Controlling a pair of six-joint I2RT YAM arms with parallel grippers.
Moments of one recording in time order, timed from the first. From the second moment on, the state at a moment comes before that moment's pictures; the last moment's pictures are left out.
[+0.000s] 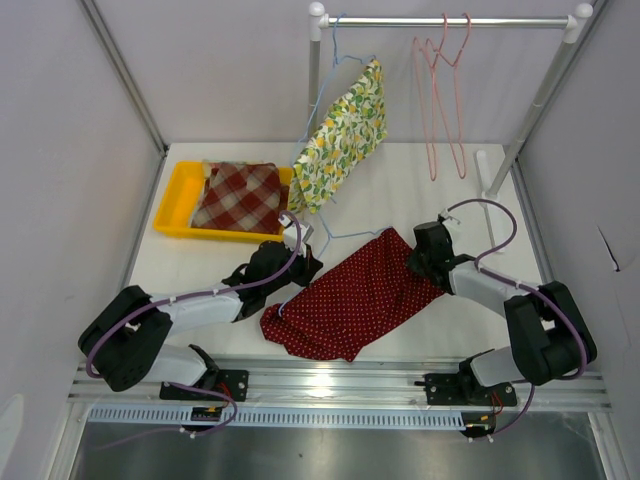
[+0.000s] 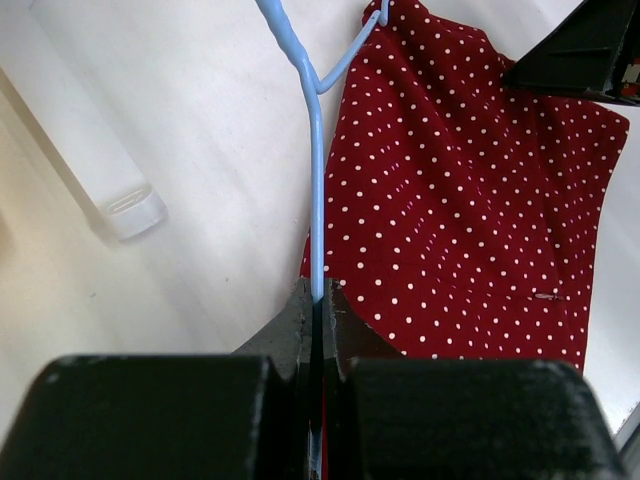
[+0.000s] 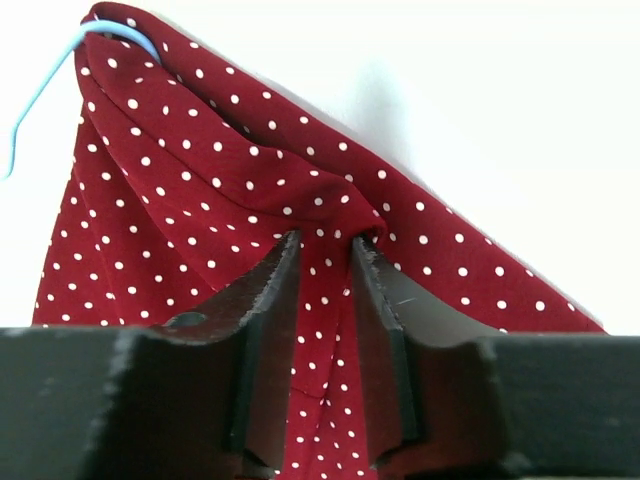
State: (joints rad) left arm -0.72 1.34 0.50 0.46 0.03 -0.29; right arm 0.39 1.42 0.65 -0.07 0.30 0.77
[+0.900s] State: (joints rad) left arm -0.72 1.34 0.47 0.51 0.00 -0.35; right arm 0.48 1.09 0.56 -0.29 0.42 0.84
